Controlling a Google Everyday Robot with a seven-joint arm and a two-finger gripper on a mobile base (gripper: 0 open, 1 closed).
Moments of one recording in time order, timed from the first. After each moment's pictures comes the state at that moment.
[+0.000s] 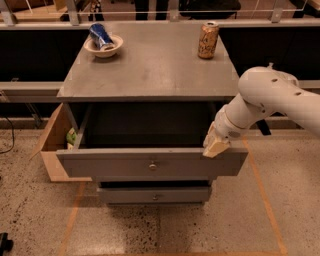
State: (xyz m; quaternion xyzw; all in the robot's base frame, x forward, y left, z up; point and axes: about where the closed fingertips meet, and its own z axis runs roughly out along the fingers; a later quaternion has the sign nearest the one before) arm 0.581 -0.159 0.706 -0.67 0.72 0.06 0.18
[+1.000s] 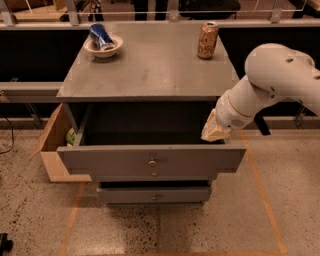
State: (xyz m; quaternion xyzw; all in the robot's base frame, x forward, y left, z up) arm 0.560 -0.148 0.769 -0.67 0.71 0.06 0.20
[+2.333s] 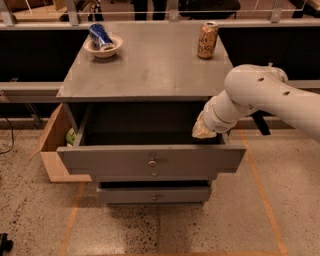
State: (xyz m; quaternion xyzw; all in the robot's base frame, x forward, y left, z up) arm 0.605 -0.131 0.733 -0.67 0.70 0.00 0.24
